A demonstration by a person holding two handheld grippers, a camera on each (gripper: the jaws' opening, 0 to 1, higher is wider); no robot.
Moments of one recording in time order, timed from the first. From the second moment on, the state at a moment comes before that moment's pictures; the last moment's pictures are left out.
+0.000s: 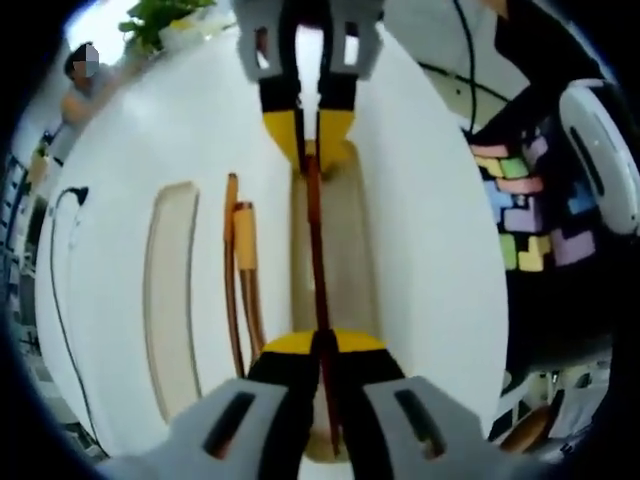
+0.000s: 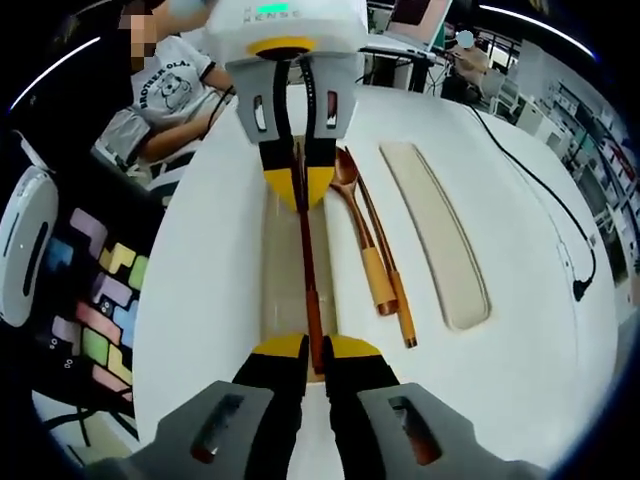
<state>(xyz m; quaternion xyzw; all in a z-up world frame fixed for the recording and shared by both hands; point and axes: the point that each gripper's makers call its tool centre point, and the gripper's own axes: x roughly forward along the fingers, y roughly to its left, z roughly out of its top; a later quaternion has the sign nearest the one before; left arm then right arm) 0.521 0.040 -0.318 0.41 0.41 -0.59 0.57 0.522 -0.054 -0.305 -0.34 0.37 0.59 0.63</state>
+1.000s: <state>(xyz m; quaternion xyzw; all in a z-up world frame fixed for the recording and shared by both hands) 0.549 0.038 -0.277 0.41 0.37 -0.57 0.61 0.542 -0.052 -0.282 -0.35 0.33 0.58 0.66</state>
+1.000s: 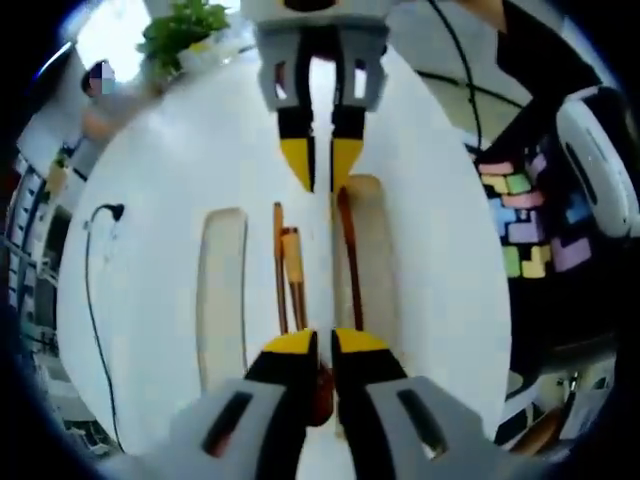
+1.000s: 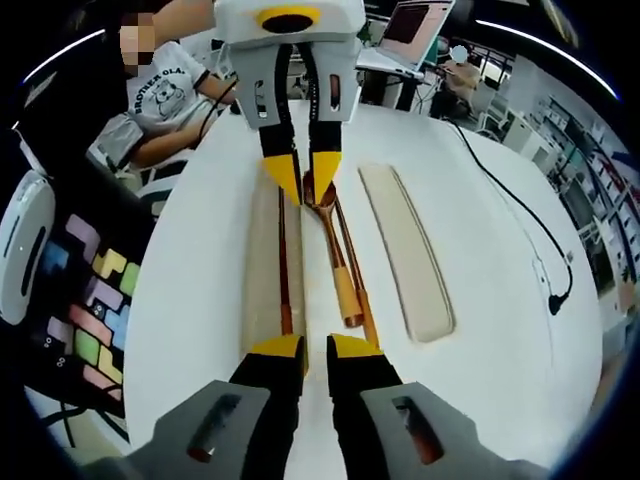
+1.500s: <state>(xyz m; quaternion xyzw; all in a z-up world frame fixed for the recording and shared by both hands) 0.577 0.038 -0.295 0.43 0.38 -0.55 0.61 0.577 -0.058 -0.286 -0.37 0.33 0.56 0.67</state>
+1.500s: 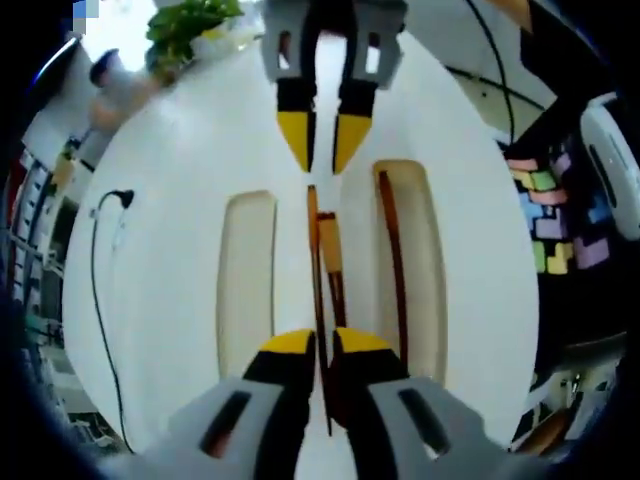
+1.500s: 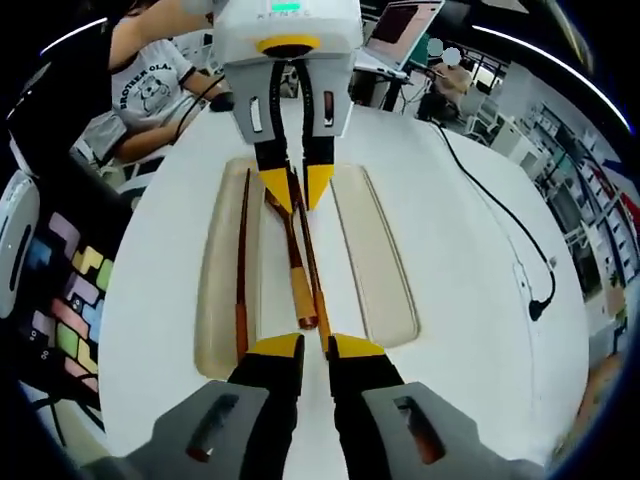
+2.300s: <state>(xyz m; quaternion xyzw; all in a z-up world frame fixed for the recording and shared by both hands) 0.588 0.040 -0.322 0.43 0.42 -0.54 0.59 0.594 -0.056 -0.314 -0.39 0.34 0.56 0.64</state>
